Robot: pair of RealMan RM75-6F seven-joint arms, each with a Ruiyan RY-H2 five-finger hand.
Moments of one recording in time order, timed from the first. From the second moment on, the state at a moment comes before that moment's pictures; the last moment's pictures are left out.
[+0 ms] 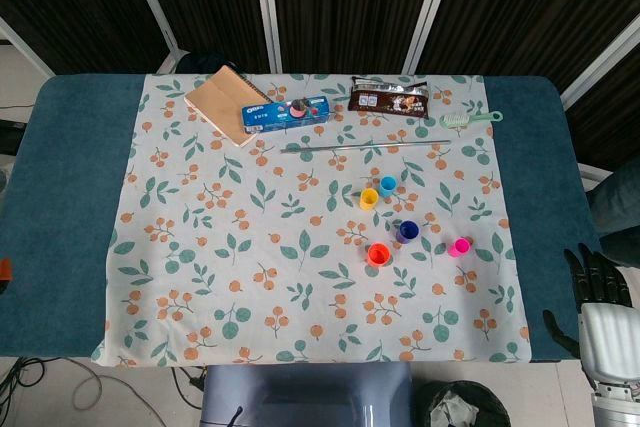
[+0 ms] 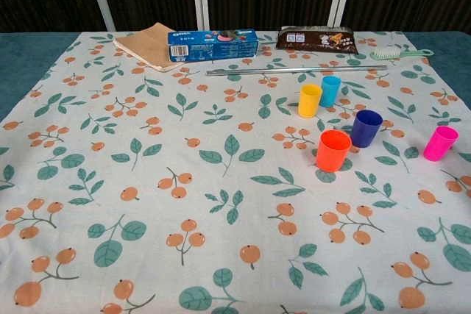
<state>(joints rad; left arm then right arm) -0.04 -1.05 -0.15 -1.71 1.32 1.54 -0.02 -0.06 -1.16 0.06 -1.75 -1.57 1.65 -0.23</state>
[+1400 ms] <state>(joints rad) -0.03 -1.05 -0.15 -1.74 1.32 1.55 -0.01 0.11 -1.03 0.13 -1.84 -1.50 1.37 -0.10</state>
